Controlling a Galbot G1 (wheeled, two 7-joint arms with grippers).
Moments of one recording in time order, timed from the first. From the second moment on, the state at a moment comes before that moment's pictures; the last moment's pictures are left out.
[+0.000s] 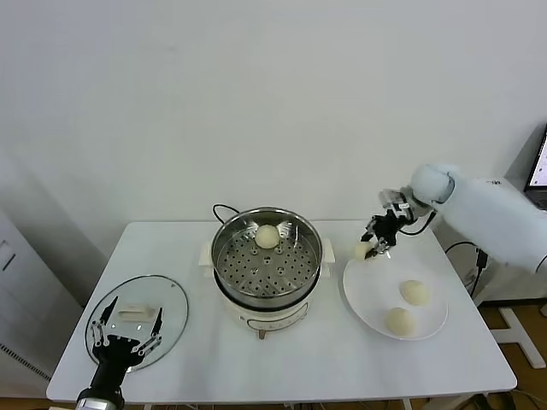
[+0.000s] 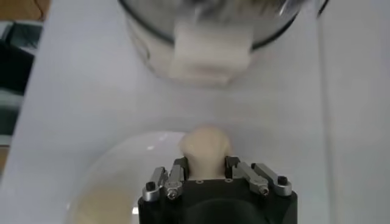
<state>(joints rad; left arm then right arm) 1.72 -1.58 -0.78 -2.20 0.29 -0.06 0.23 0.49 0.79 -1.10 1.12 0.38 -0.08 -1.23</state>
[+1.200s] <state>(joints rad) 1.72 -1.60 -0.80 -2.22 0.27 -0.06 0.22 0.34 1.22 -1.13 1.16 0.57 -0.37 -0.88</state>
